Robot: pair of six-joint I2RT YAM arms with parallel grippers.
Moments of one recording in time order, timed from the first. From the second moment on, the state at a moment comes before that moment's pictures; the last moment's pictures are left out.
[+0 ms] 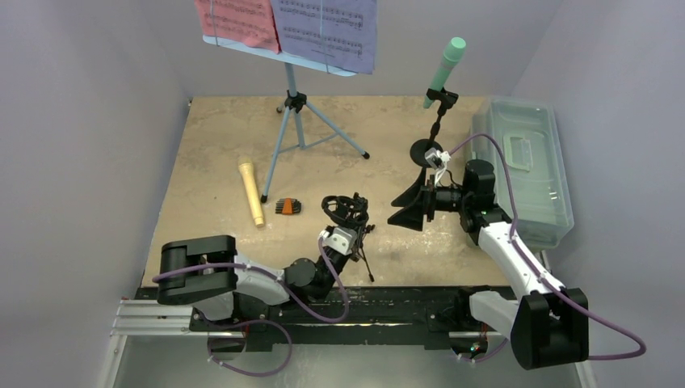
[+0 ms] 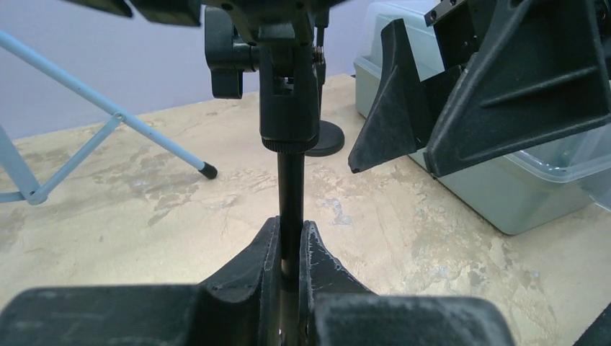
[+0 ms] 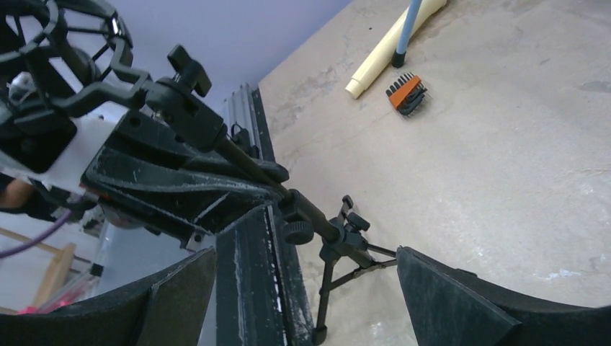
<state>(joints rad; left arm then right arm) -1.39 1.56 0.43 1.46 -0.83 0.20 0.12 1.07 0.63 0.03 -1.24 0.21</state>
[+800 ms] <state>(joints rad) -1.45 1.66 0.55 1.50 -1.00 0.29 0.17 1.17 0.58 0.29 -1.20 0.55</state>
